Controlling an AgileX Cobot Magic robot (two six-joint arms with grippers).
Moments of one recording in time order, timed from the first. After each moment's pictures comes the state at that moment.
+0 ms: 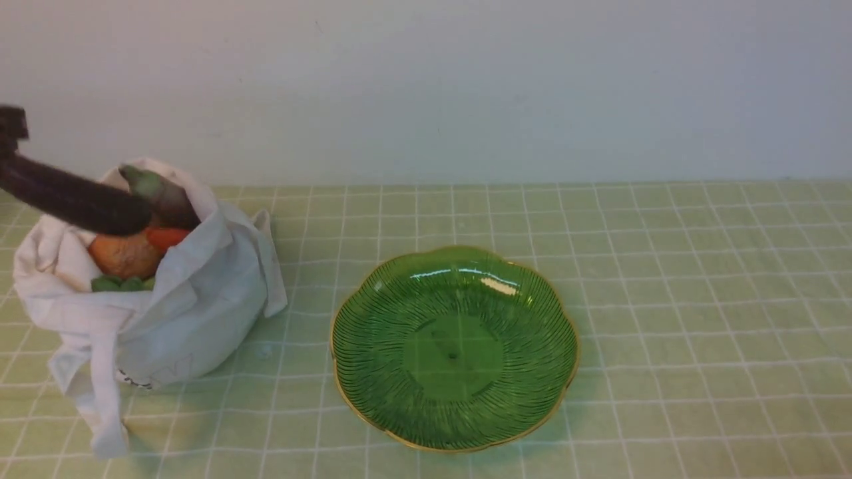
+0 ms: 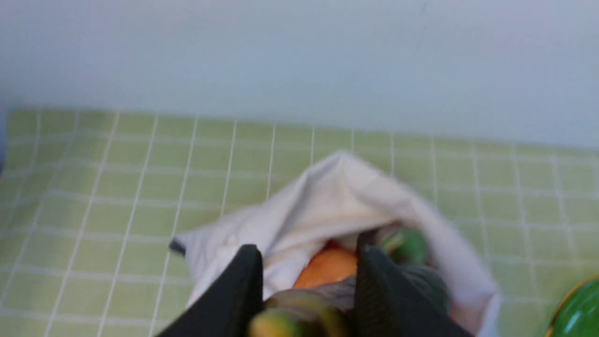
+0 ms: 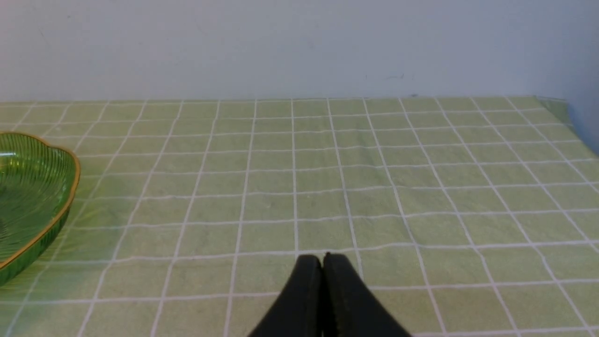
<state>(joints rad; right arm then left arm) -0.04 -0.01 0.02 -0.01 0.37 0.03 0.23 1.15 -1.15 -0.36 0.61 0.29</state>
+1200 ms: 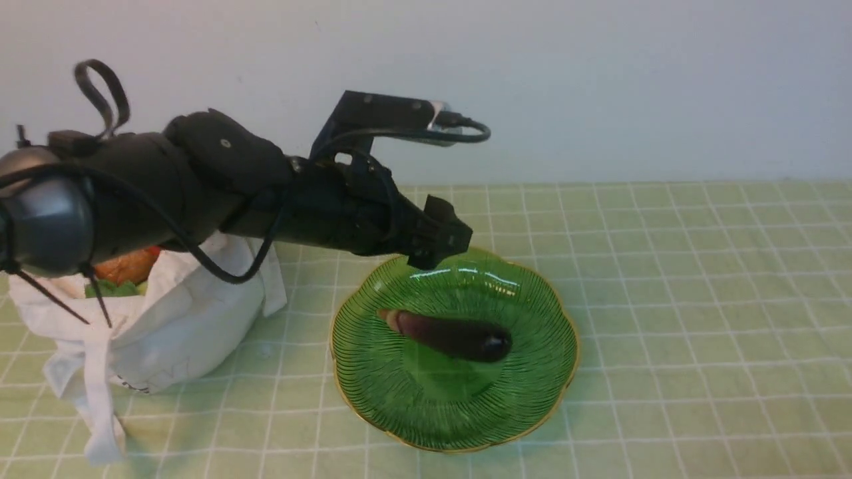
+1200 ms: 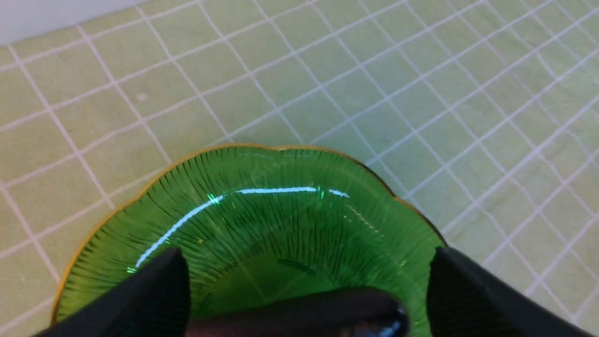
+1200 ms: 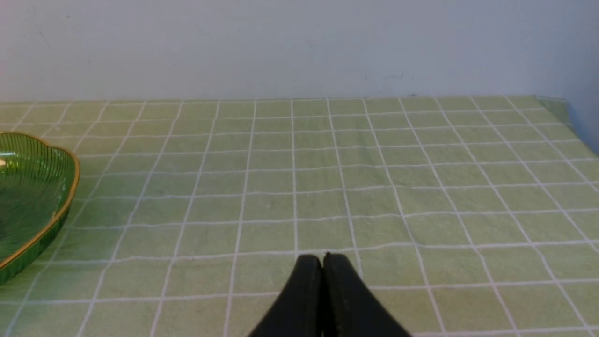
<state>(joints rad) -0.04 -0.01 0.02 -0.01 0.37 0.03 -0.41 1.64 -1.16 -0.94 0.45 0.80</state>
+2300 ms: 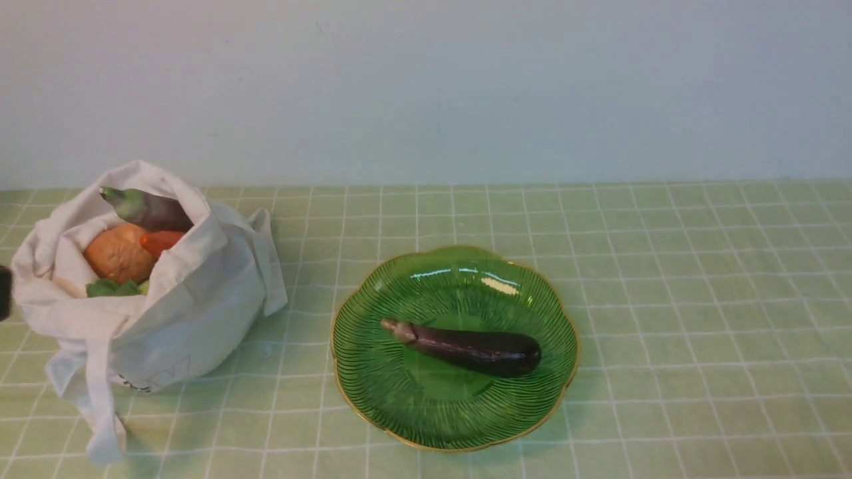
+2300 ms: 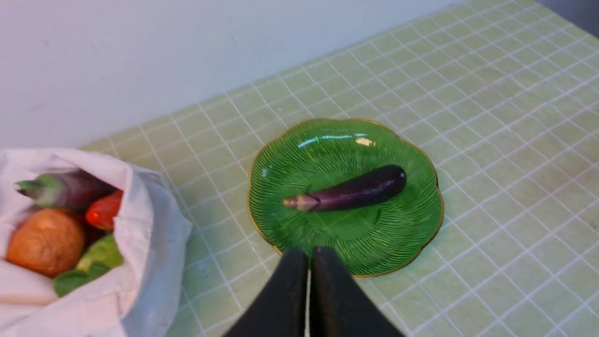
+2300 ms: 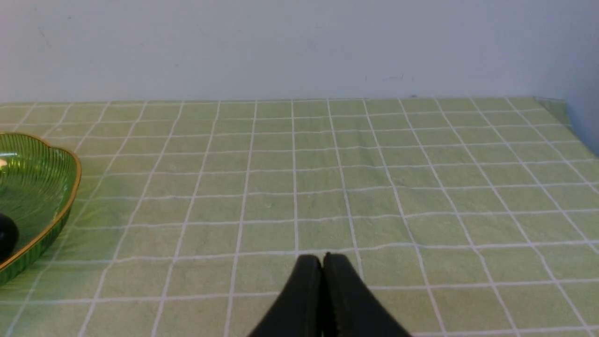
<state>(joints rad) -0.04 -0.01 0.02 -0.01 0.37 0.03 -0.34 0.56 -1.04 -0.20 1.02 0.17</state>
